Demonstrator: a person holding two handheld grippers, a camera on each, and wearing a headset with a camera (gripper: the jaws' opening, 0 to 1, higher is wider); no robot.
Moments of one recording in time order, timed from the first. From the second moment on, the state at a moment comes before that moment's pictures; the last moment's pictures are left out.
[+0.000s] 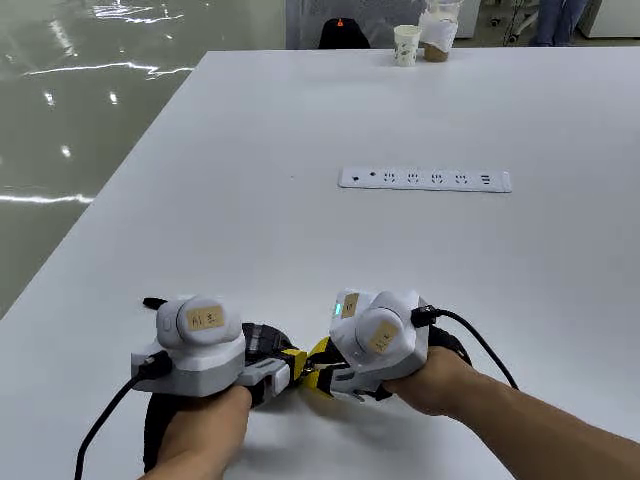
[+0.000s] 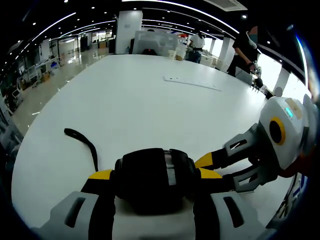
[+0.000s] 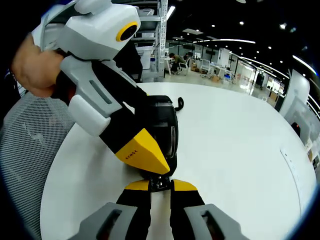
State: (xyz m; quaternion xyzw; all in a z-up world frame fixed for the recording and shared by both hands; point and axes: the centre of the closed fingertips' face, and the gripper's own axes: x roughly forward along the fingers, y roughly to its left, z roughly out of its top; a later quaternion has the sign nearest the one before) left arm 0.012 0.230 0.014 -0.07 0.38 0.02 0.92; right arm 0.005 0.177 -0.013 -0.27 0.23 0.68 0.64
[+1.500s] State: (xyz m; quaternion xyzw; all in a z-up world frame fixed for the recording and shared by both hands) left arm 0.011 0.229 0.019 -0.06 0.38 0.02 0.92; right arm 0.002 0.170 -0.010 -0.29 0.24 0.67 0.65
